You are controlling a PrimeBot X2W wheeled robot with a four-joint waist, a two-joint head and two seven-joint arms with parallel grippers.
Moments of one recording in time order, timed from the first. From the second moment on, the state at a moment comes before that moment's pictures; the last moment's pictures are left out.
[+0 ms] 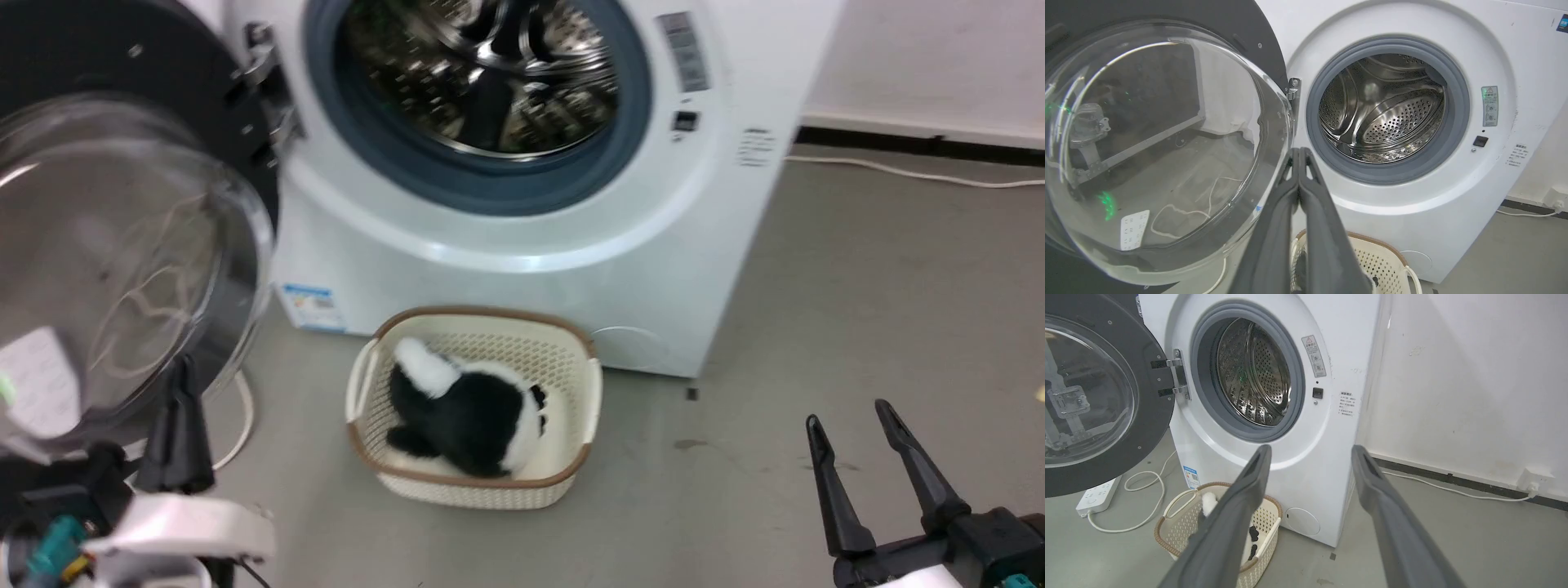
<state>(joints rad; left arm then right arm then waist) -0.02 0.29 -0.01 -0.09 -0.40 0.14 -0.14 0.10 -0.06 -0.03 -0.08 0.01 0.13 -0.26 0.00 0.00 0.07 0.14</state>
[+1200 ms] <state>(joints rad) 0.10 0.15 -0.20 0.07 -0.31 0.16 -0.24 0.14 -0.05 -0.02 -0.03 0.05 0.13 -0.26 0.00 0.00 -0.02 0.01</state>
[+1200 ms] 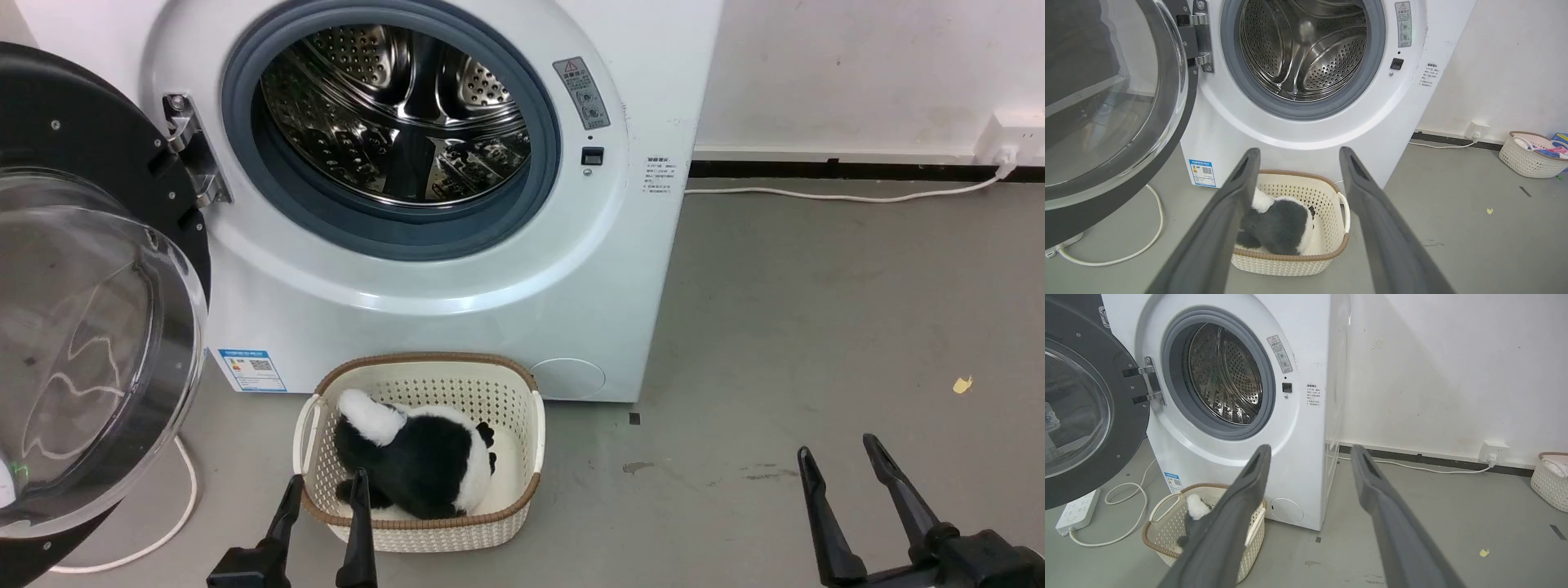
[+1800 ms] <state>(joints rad) 0.10 0.16 -0.20 0.07 -0.31 0.16 -0.23 0.14 -0.06 -0.02 -0.03 0.06 0.13 -0.25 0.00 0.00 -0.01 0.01</state>
